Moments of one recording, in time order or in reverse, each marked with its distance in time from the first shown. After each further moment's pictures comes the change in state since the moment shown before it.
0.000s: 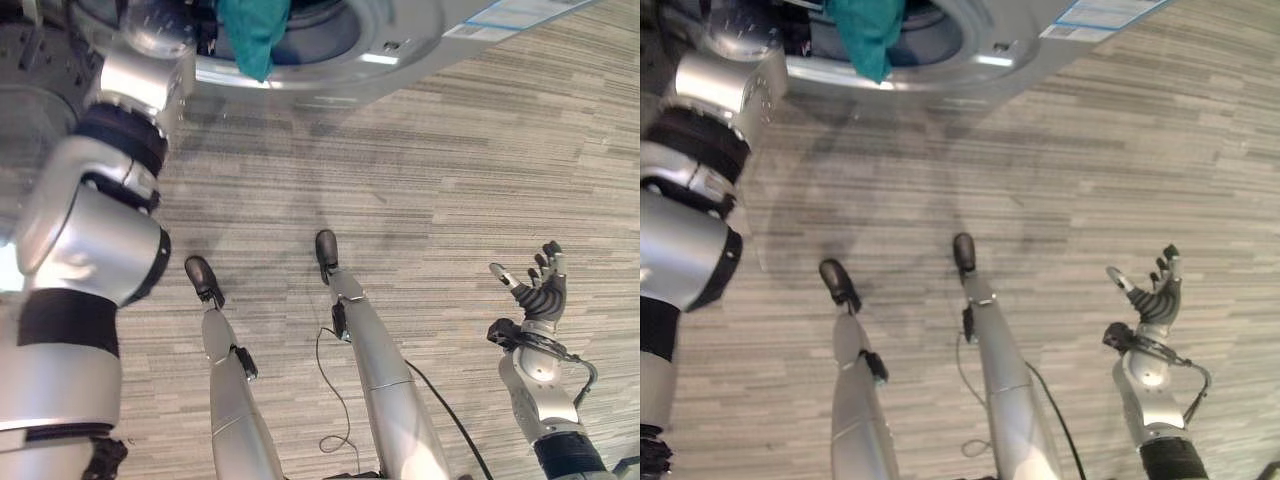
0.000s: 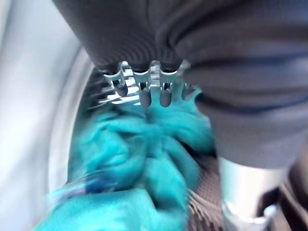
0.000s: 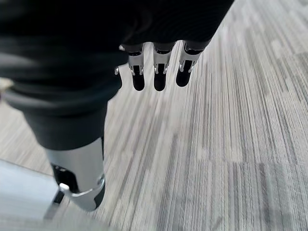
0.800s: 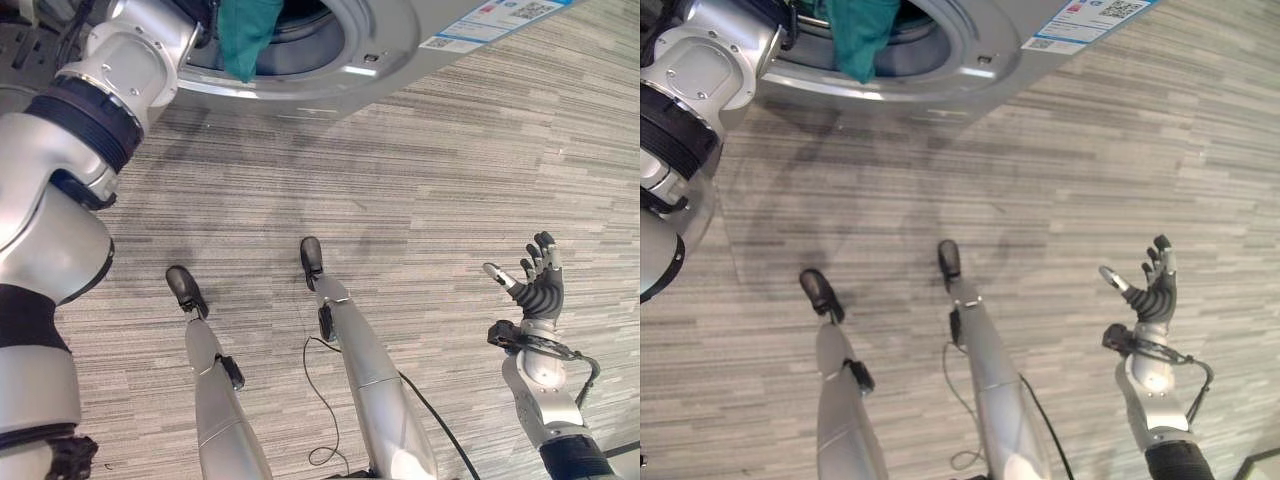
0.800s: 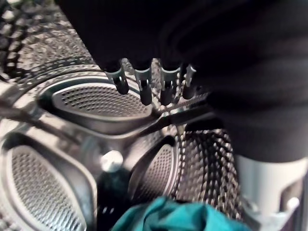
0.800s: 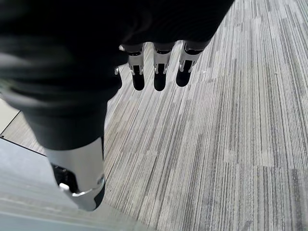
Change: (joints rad) left arm 0.172 0.261 -0.227 -0.391 1.232 0.143 0.001; right arm 0.029 -0.006 0.025 -0.020 -0.010 -0.081 0.025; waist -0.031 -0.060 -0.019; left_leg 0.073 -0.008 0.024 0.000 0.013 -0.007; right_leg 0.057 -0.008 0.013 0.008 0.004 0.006
